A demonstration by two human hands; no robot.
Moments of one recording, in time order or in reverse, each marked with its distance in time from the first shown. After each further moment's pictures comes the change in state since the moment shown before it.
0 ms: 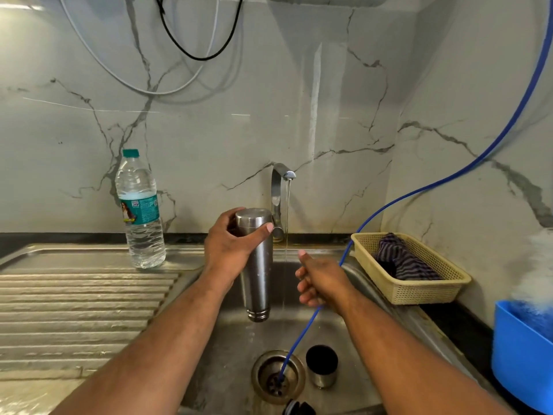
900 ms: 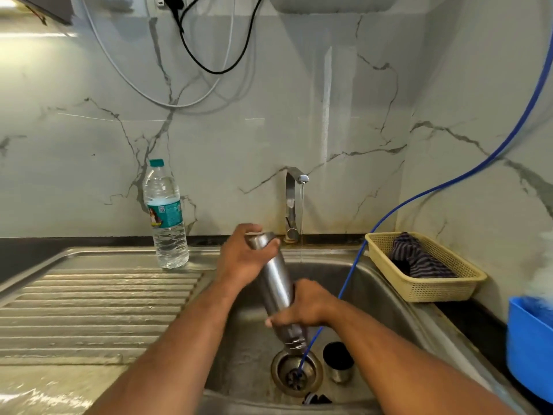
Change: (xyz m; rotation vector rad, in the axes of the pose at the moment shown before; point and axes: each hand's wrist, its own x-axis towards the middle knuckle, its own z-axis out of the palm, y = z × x) left_hand -0.022 0.026 -0.027 0.375 -0.198 -0.010; right_hand -0.030 0.000 0.040 -0.598 -0.312 -0.270
